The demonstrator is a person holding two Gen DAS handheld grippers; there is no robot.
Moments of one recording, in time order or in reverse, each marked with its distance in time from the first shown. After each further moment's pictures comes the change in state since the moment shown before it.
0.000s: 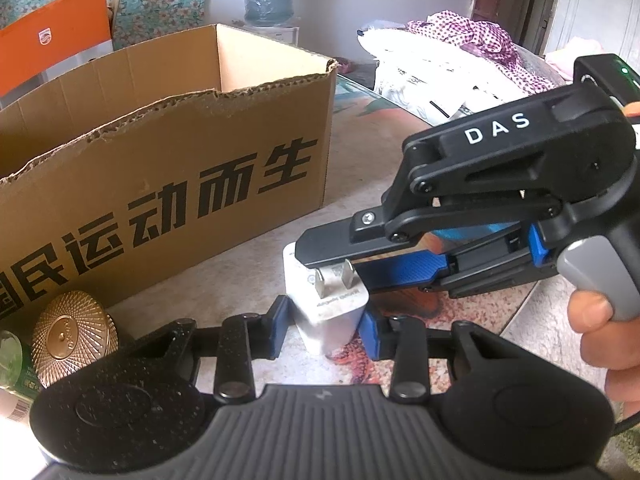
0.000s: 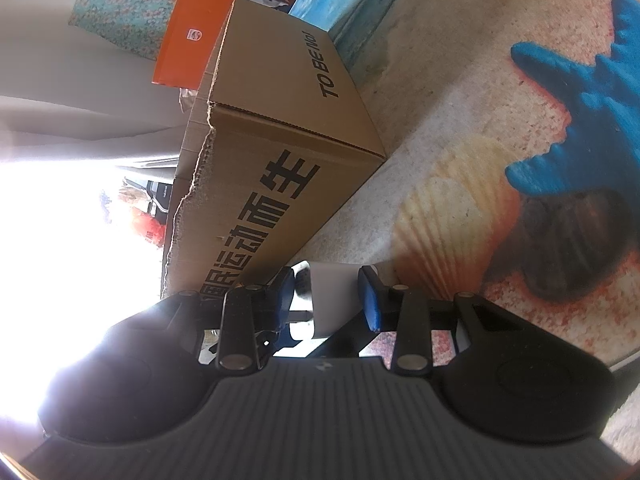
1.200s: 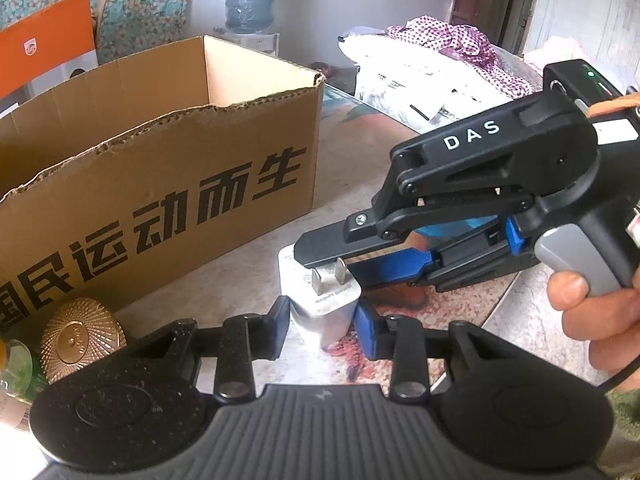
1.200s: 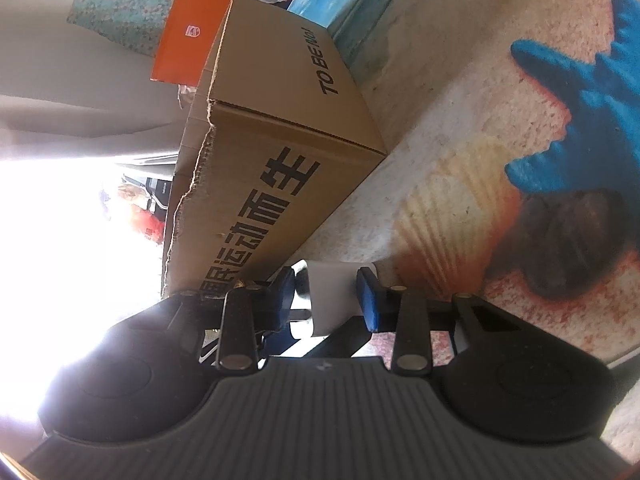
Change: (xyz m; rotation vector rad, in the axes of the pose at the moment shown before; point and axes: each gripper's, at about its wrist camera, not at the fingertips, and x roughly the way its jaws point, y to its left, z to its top) left arm -0.015 0.009 -0.003 0.042 -0.015 -0.052; right arm -0.001 0.000 -0.001 0.010 0.010 -0.002
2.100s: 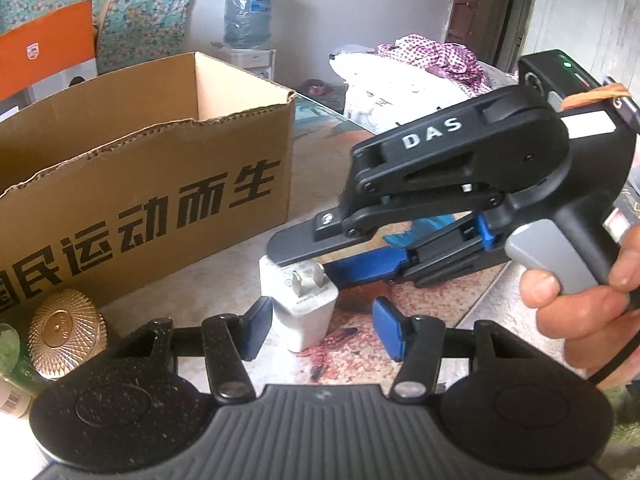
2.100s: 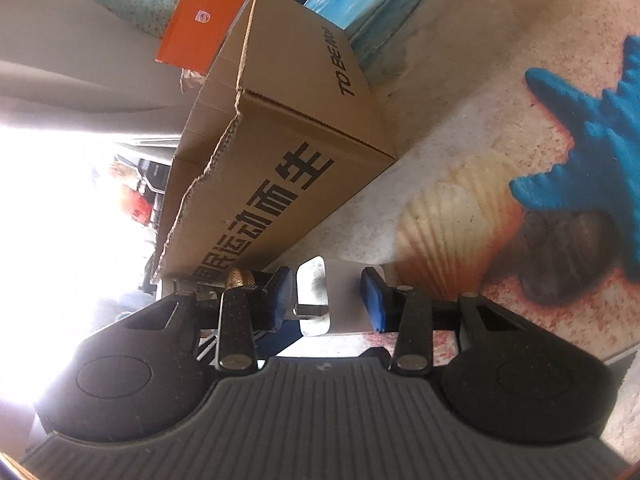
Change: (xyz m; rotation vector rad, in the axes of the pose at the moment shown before) left arm -0.013 -0.011 -0.007 -0.023 -0.058 -0.015; right arm -0.003 0.016 -0.002 -0.091 0.006 -0.040
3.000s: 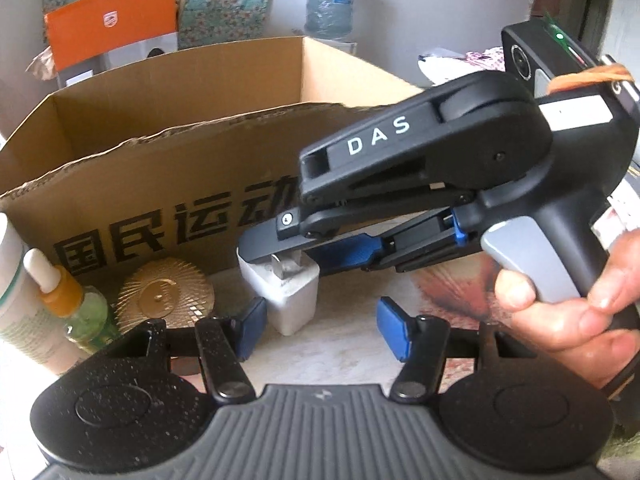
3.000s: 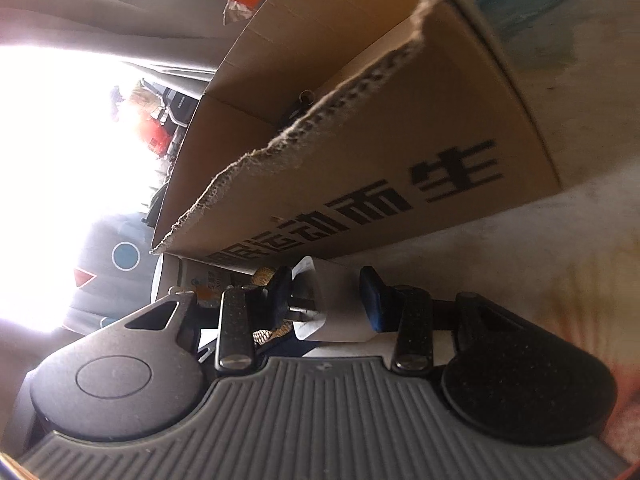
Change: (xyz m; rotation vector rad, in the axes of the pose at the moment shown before) left arm -0.011 0.038 0.000 -0.129 0.024 0.166; right arm 0.080 0.049 0.018 -0.205 0.145 0.031
